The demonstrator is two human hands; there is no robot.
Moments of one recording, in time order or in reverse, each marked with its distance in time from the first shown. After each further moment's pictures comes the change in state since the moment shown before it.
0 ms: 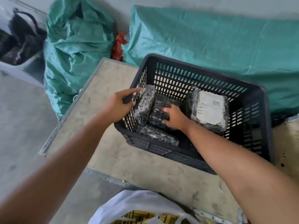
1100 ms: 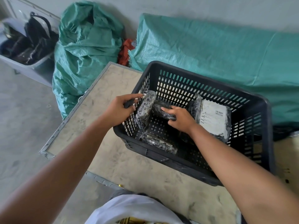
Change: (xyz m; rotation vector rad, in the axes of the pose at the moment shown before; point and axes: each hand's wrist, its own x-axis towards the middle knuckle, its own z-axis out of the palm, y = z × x) left_hand -0.002 0.002 0.004 -0.082 0.034 -0.003; right_hand -0.006 0.019 -0.029 0.047 0.103 -0.113
